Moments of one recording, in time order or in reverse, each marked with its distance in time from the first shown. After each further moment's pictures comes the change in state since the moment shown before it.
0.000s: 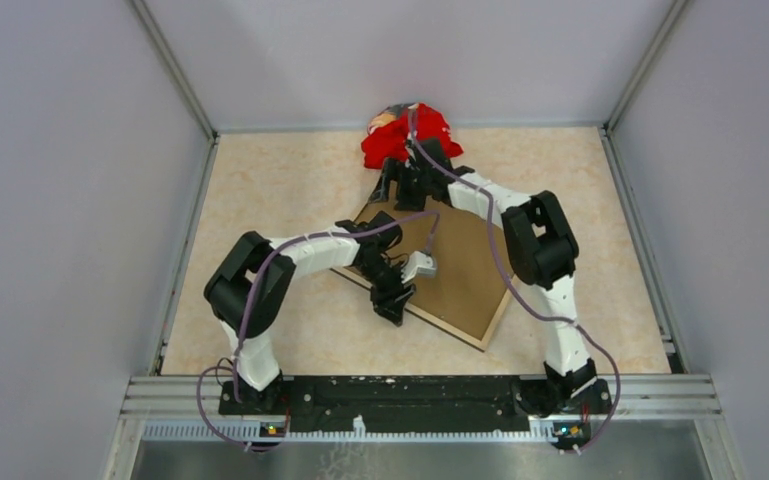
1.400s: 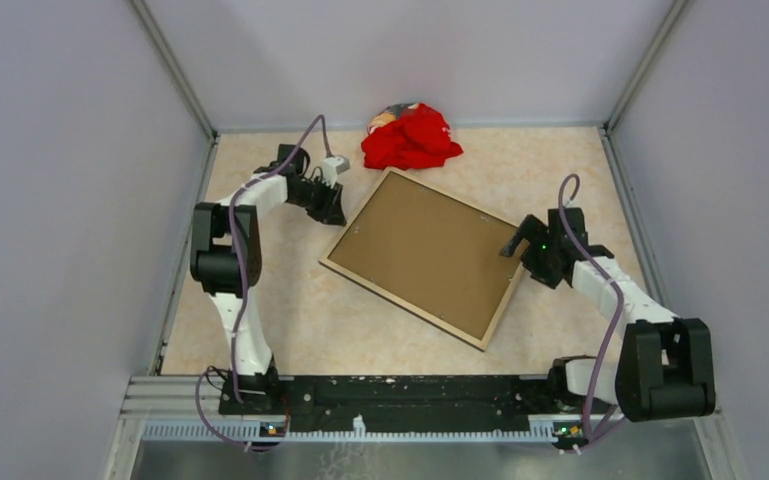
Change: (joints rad) left arm 0.617 0.174 0.333 0.115 -0.073 -0.175; right arm -0.430 -1.008 -1.028 -0.242 0.293 0.007
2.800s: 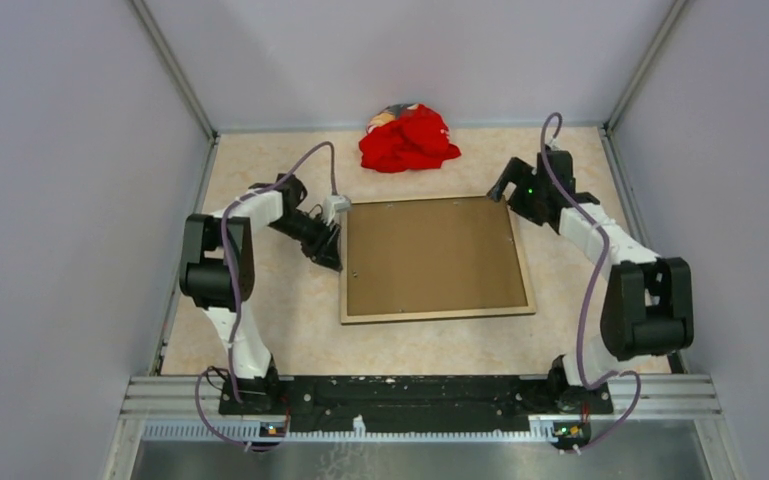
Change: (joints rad) left arm -0.013 -0.106 -0.211 -0.352 0.103 0.338; right arm 0.020 0.371 0.394 0.138 -0.038 -0.104
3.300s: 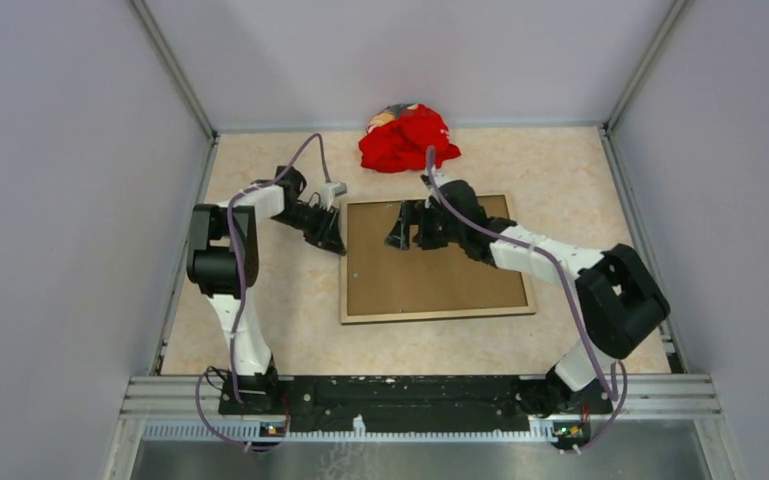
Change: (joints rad) left arm 0.028 0.112 0.092 0.179 0.032 -0.264; right arm 0.539 -0.013 -0.038 0.232 -0.129 -0.027
